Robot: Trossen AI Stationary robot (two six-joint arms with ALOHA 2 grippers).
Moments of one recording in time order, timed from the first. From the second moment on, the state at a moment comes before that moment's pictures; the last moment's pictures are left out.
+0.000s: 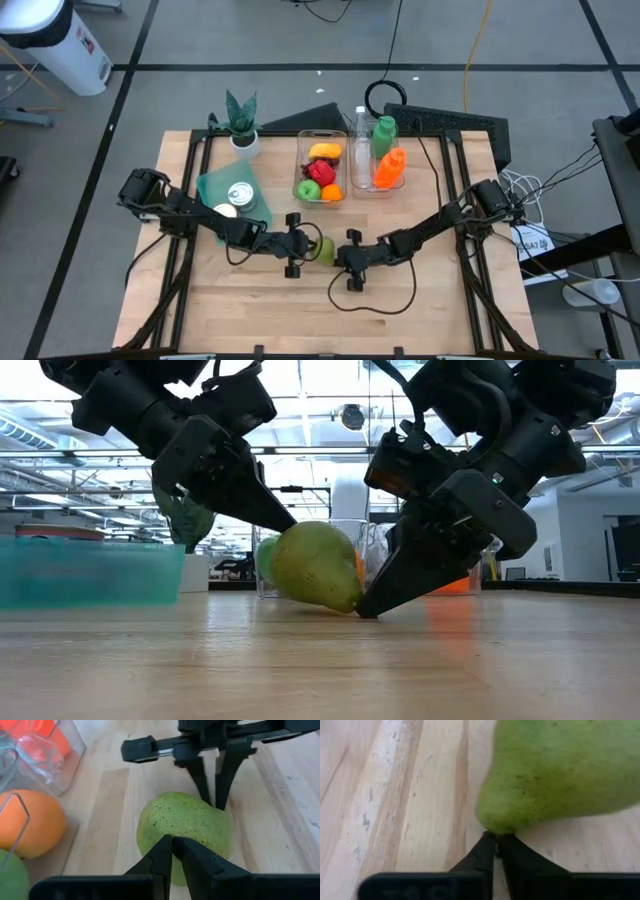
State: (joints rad) left arm -0.30 1.68 0.78 0.24 -0.29 -0.05; right arm 0.31 1.93 0.82 0.24 0.22 0.26
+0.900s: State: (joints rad) left arm -0.30 1.66 0.78 0.22 -0.41 -0.01; right arm 0.39 1.63 0.82 0.17 0.26 0.10
